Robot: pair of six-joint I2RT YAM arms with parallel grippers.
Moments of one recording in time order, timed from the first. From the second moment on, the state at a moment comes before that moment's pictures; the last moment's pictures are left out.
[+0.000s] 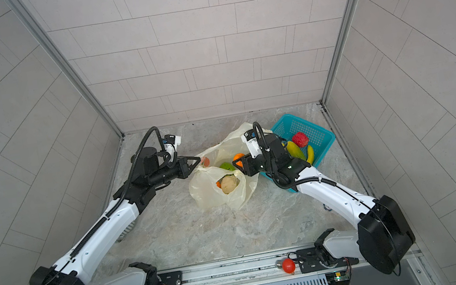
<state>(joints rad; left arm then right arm) -0.36 1.21 0.93 -0.14 0.54 -0.41 0.48 1.26 0.91 -0.17 -0.25 0.30</state>
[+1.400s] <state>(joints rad) -0.37 1.22 0.93 -0.14 0.52 -0.40 0.64 1.15 0.93 -0.30 -0.04 0.14</state>
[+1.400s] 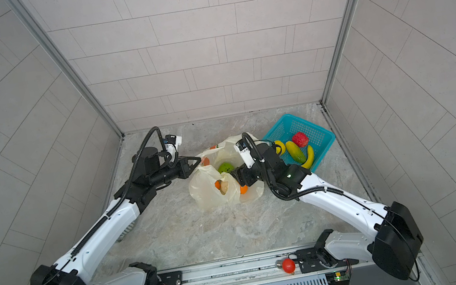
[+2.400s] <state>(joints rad) -0.37 1.22 0.93 -0.13 0.52 -0.40 0.05 1.49 1.04 -0.40 0.27 0.51</state>
